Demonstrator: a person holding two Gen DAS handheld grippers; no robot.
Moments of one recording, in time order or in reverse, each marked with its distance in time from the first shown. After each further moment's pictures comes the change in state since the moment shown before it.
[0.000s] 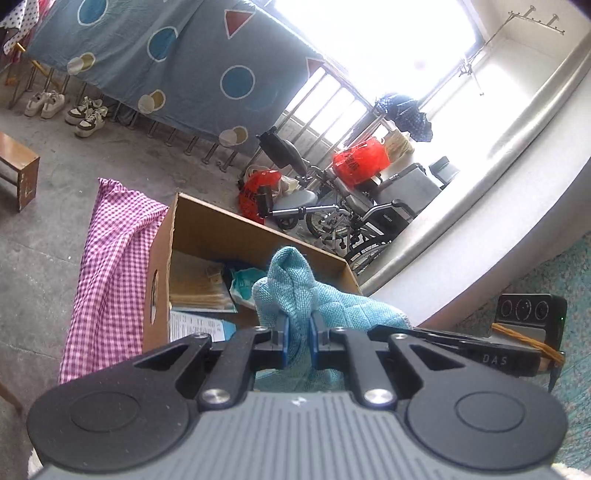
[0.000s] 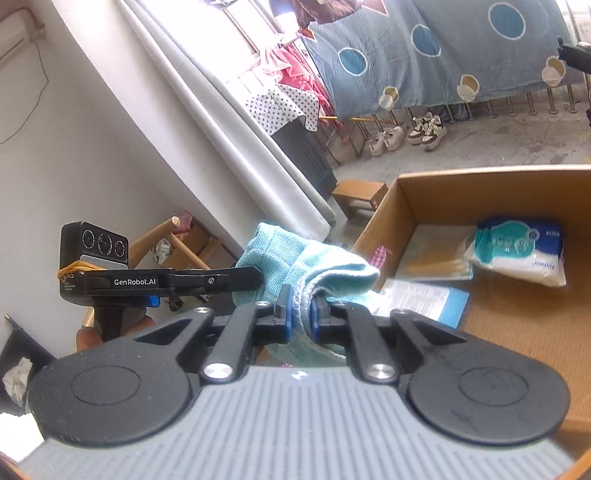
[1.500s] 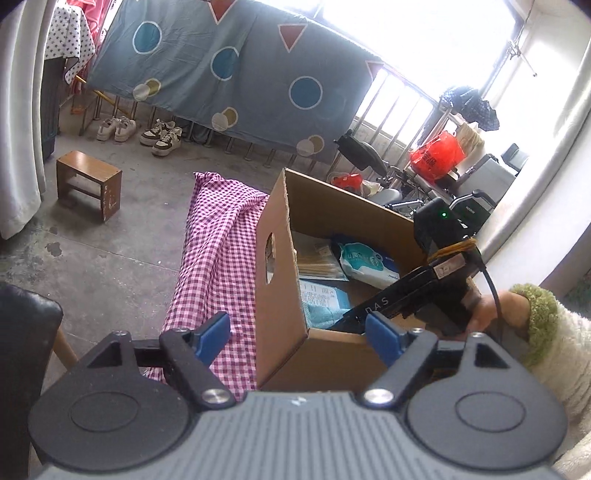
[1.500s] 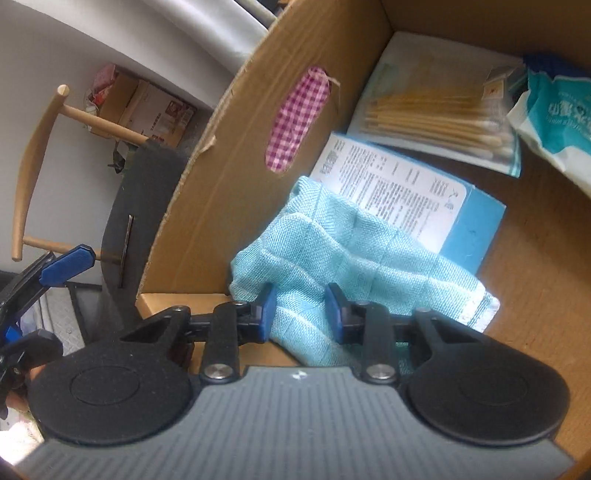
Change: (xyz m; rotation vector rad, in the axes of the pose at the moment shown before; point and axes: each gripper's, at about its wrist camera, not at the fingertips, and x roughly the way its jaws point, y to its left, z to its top) left arm -0.010 0.031 -0.055 0.086 -0.061 0.292; right arm 0.225 -0.091 -0.019 0.120 0.708 -0.118
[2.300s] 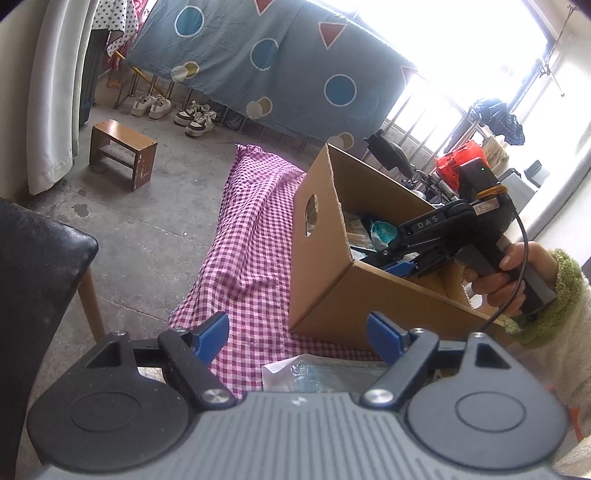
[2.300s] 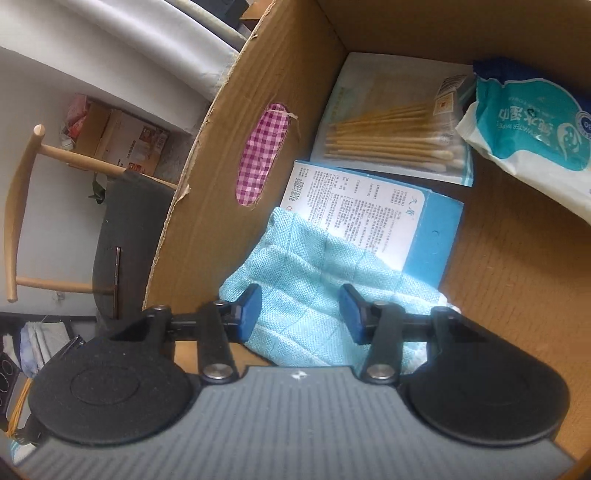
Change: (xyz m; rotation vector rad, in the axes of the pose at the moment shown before) left arm -0.023 0.034 -0.055 -0.117 0.005 0.059; right arm -0.031 -0.013 0.003 0.099 -0.065 -0.062
